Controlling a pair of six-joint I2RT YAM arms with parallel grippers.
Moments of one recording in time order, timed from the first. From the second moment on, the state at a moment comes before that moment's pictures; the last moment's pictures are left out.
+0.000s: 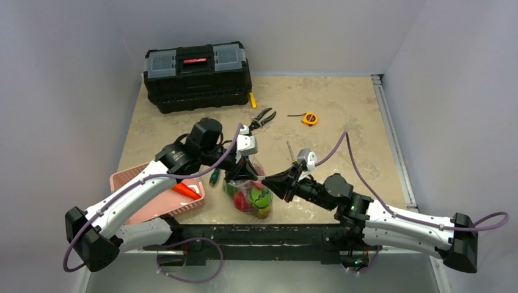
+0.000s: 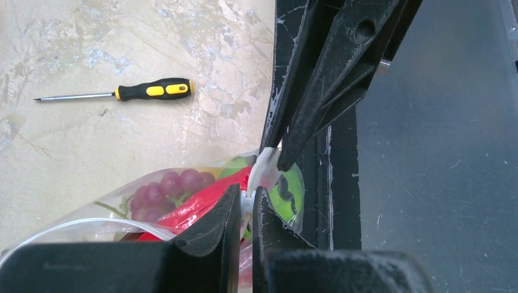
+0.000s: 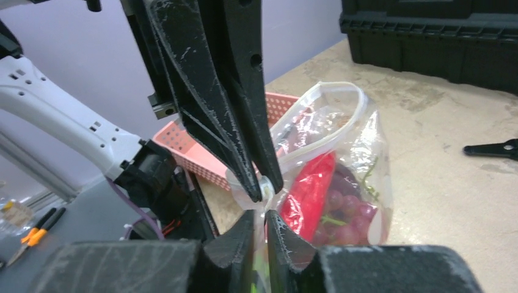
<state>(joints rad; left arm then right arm) -0.72 1.10 1.02 -0.53 0.76 0.24 1.15 0.72 0.42 0.35 0.08 0.36</state>
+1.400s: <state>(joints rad) -0.71 1.06 0.98 -0.49 0.79 0.18 1.15 0.79 0.48 0.35 0.04 0.31</state>
